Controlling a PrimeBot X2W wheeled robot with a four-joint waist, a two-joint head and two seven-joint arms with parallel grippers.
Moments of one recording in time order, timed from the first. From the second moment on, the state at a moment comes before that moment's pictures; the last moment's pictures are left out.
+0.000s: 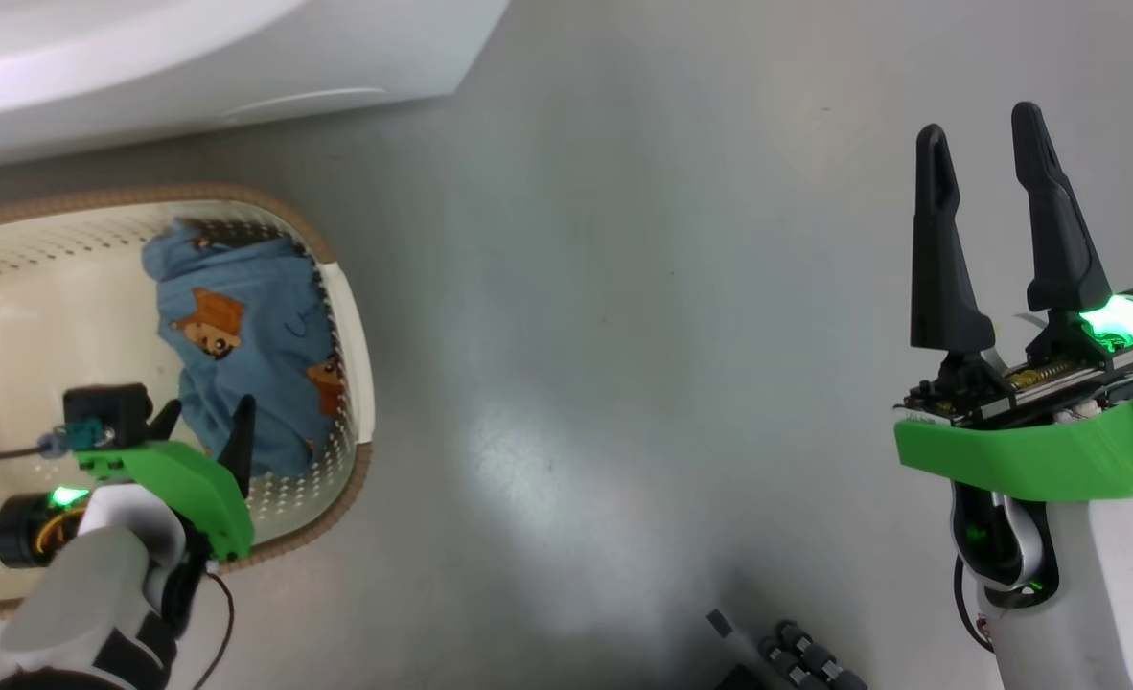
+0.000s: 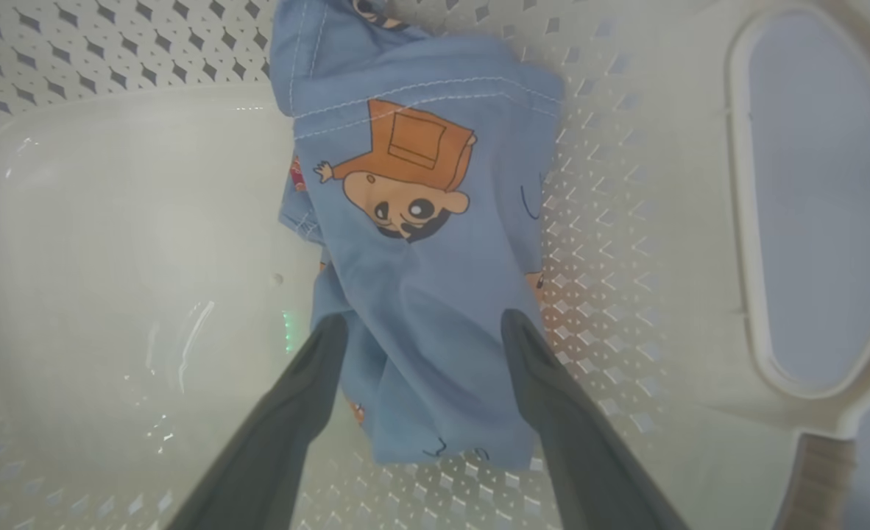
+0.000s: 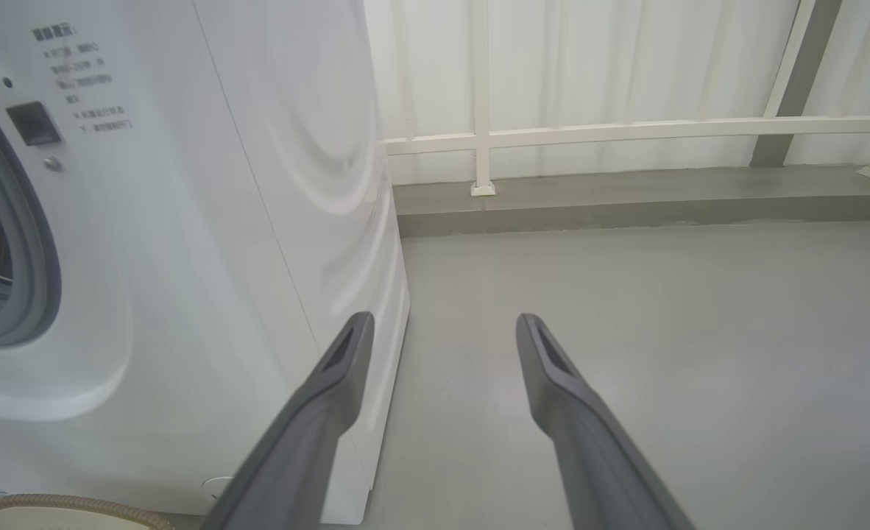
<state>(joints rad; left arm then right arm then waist) -0.75 0.28 -0.49 1.16 -0.63 -0.13 -0.16 -0.35 -0.04 0.07 -0.14 0.28 0.12 -0.26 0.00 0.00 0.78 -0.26</state>
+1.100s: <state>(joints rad) -0.86 0.38 -0.76 1.13 -0.94 -0.13 -0.04 -0.36 -0.04 0.10 -0.16 0.30 0.12 -0.26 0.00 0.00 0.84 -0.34</state>
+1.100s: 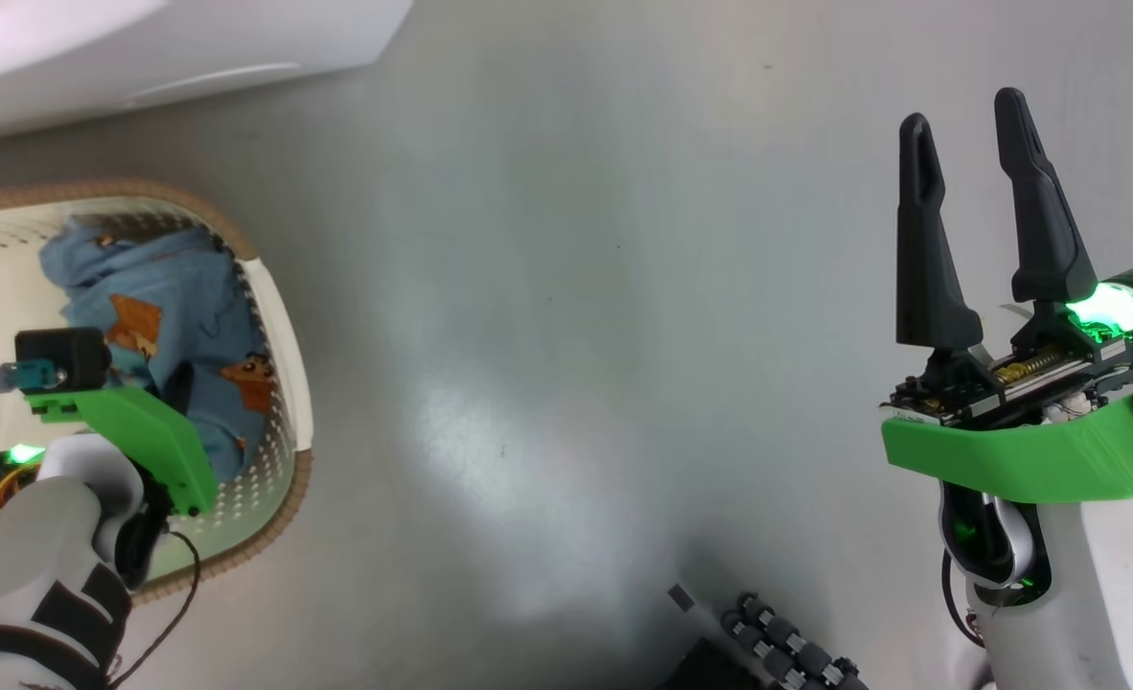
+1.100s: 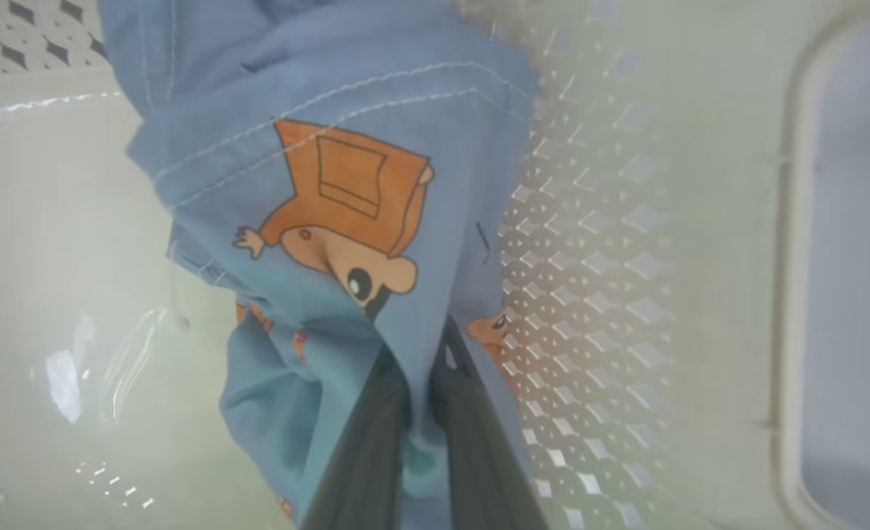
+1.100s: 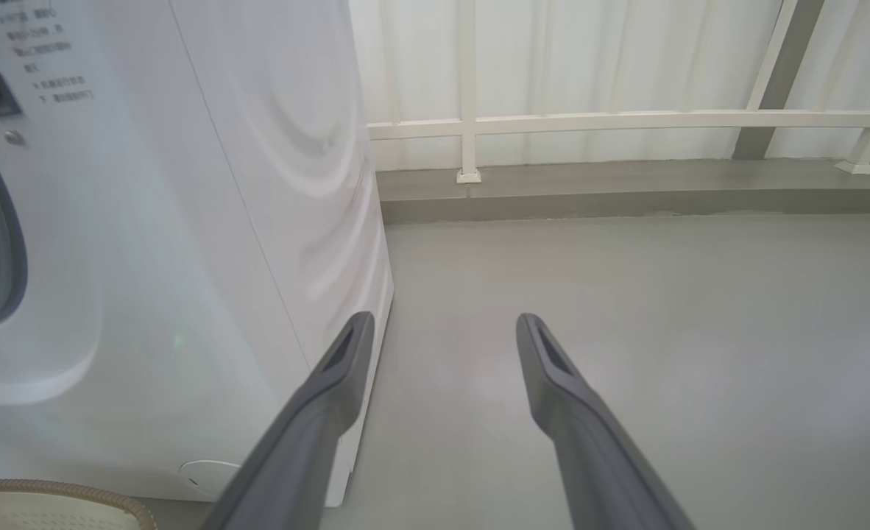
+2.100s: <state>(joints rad) -0.72 0.35 -0.62 0.96 -0.86 -0.13 -0.25 -0.29 -0.04 0.03 -0.10 0.21 0.12 -0.26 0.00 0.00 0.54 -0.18</state>
